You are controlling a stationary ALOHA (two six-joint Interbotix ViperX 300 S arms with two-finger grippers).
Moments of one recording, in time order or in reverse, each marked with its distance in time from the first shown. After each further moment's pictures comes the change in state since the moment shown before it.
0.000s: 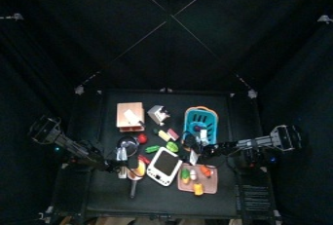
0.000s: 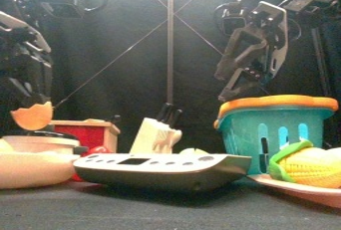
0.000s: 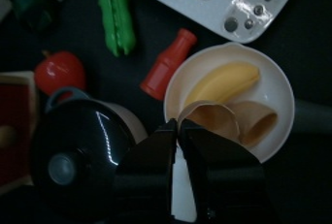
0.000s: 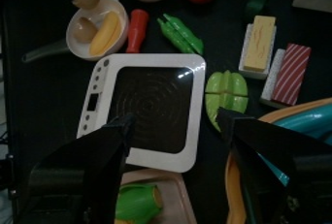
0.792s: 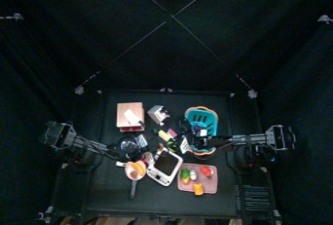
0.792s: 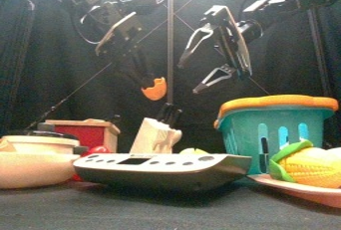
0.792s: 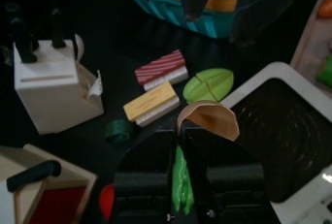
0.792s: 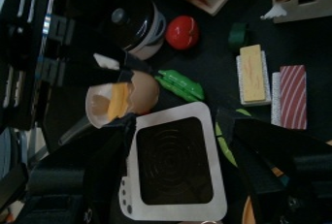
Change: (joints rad) left arm 0.247 0.267 -0.341 0.370 -0.020 -0.403; right arm -0.127 0.060 -0.138 0.270 0.002 -0.002
